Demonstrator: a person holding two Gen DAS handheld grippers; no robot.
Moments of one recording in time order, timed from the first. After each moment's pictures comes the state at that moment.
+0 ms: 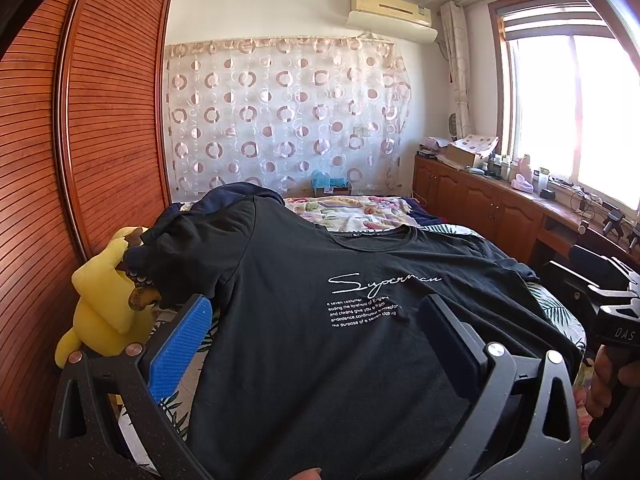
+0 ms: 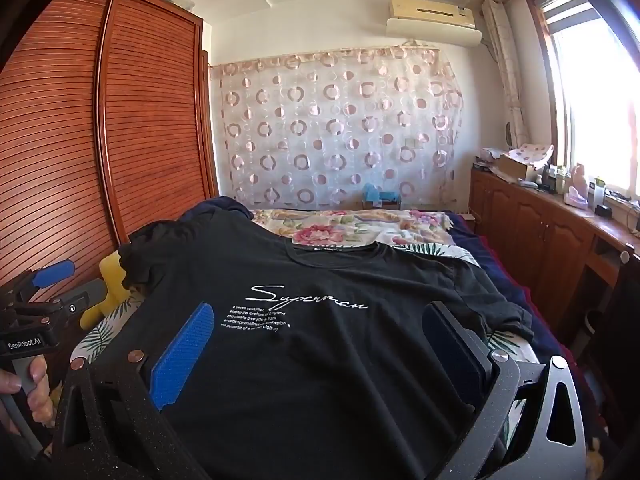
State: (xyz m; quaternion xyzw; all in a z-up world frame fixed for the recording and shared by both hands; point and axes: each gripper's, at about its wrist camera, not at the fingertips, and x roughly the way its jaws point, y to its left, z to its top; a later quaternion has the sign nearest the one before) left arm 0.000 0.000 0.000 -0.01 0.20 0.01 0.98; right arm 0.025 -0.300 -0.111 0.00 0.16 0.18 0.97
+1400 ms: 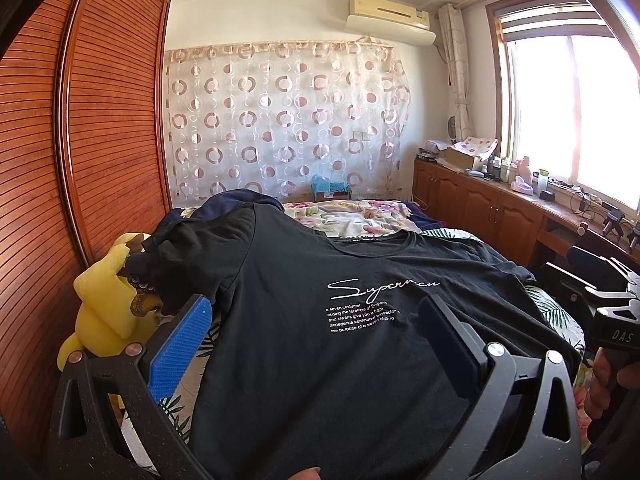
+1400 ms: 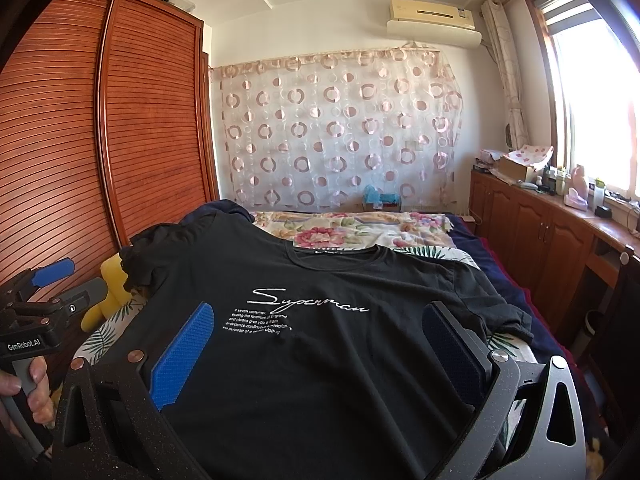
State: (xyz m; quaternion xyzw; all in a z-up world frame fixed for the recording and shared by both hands) left arm 0.003 0.002 0.007 -0.01 0.20 0.01 0.98; right arm 0.027 -0.299 -0.109 0.00 0.16 0.18 0.97
